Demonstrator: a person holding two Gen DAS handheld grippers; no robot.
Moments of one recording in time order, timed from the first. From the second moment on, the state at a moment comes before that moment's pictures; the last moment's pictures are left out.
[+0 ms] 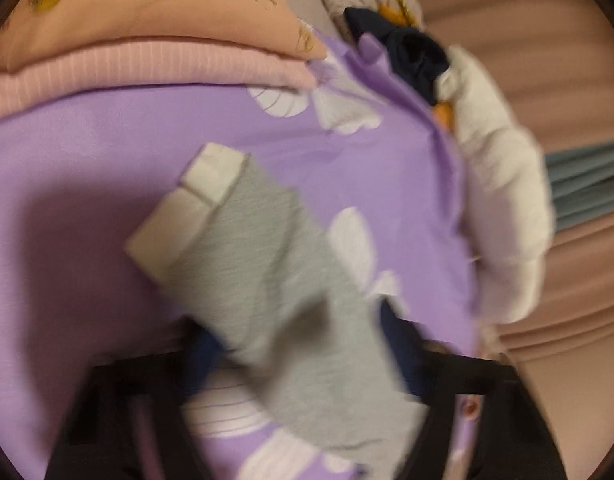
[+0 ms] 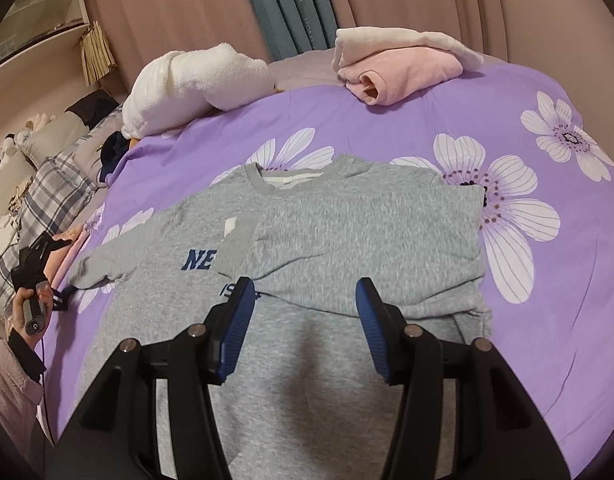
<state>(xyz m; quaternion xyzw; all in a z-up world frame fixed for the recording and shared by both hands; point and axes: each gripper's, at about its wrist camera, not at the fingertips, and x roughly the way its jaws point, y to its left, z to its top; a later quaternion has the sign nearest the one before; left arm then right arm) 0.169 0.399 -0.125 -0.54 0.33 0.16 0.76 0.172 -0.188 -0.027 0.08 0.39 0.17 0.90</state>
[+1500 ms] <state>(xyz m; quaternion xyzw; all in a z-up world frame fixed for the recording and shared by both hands) 0.189 0.103 -0.049 -0.09 0.45 -0.05 0.89 0.191 -0.173 -0.053 0.20 0.45 0.27 0.83</state>
